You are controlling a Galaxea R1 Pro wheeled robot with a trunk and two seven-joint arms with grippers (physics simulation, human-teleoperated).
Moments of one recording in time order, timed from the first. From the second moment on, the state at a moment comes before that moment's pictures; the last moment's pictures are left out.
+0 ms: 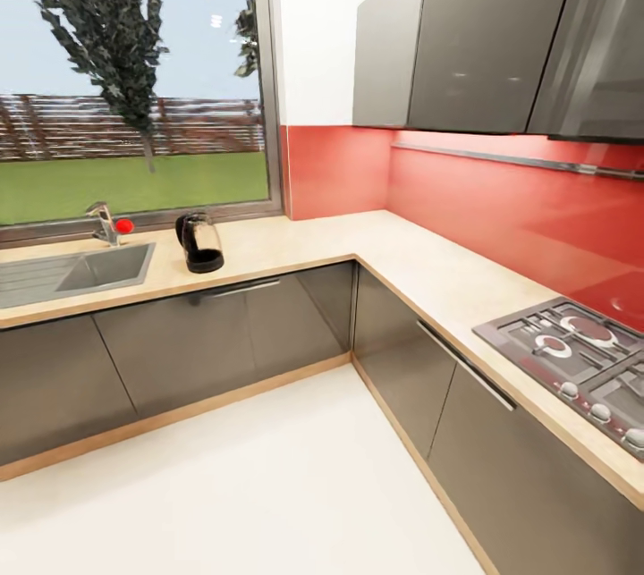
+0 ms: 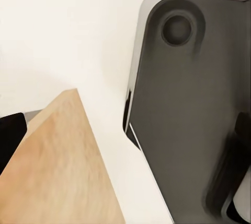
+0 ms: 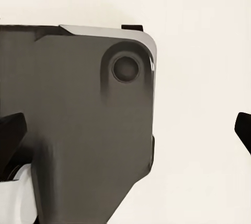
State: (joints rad) left arm -0.01 0.03 0.03 -0.08 0.12 -0.02 0.11; right arm -0.01 -0.01 0.00 -0.15 0.01 -0.07 0.00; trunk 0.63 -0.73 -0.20
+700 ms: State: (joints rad) left arm -0.01 0.04 0.03 -0.08 0.12 -0.02 0.11; right arm -0.01 -0.01 0.00 -0.15 0.01 -0.07 0.00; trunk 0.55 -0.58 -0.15
